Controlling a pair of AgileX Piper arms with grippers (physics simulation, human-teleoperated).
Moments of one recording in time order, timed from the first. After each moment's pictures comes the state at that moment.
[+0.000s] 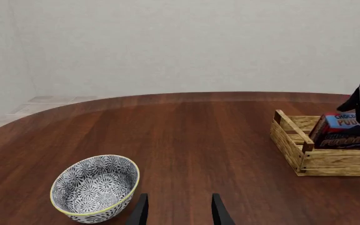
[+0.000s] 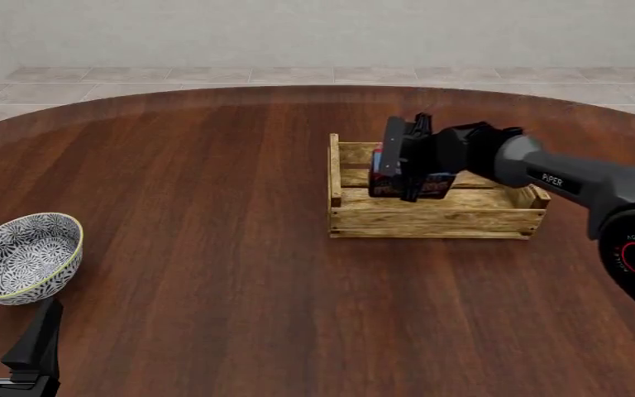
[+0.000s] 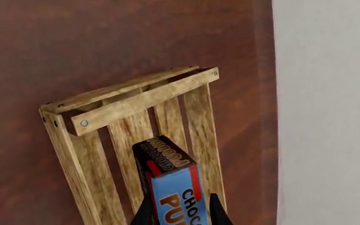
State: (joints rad) left arm 0.00 0.01 0.00 0.00 0.00; right arm 0.27 2.02 -1.53 0.30 -1.20
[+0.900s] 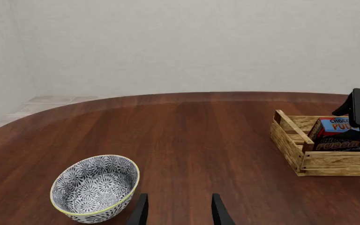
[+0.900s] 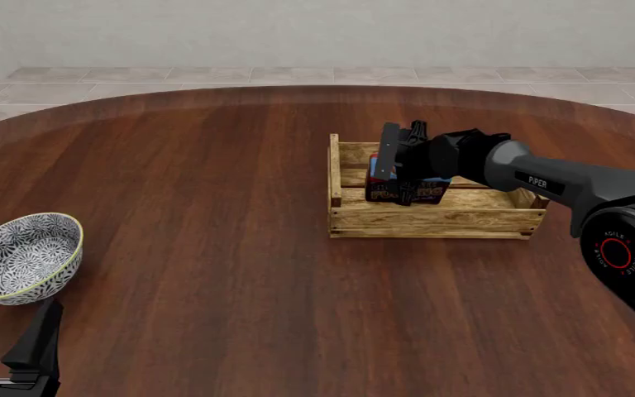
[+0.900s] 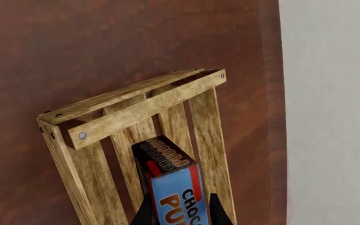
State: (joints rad) left arm 0.00 0.01 0.00 0.00 0.00; right arm 0.28 2.07 -1.55 0.28 -1.17
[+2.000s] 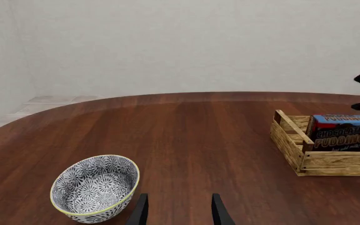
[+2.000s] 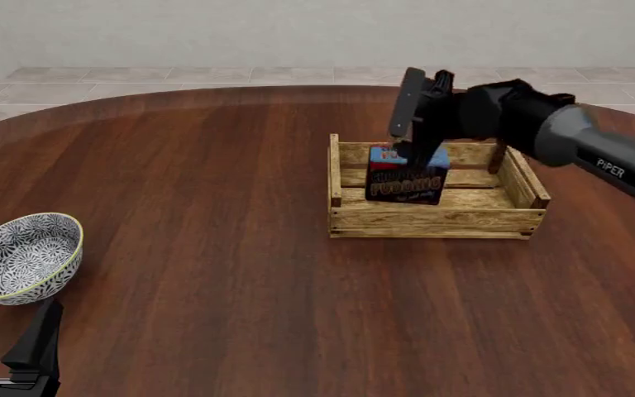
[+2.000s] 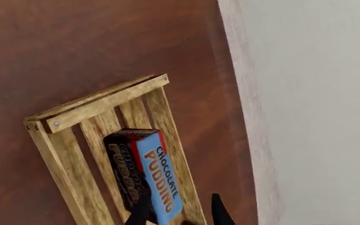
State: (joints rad) left arm 0.00 0.01 0.00 0.00 0.00; right arm 0.28 1.86 -1.56 0.39 -1.10
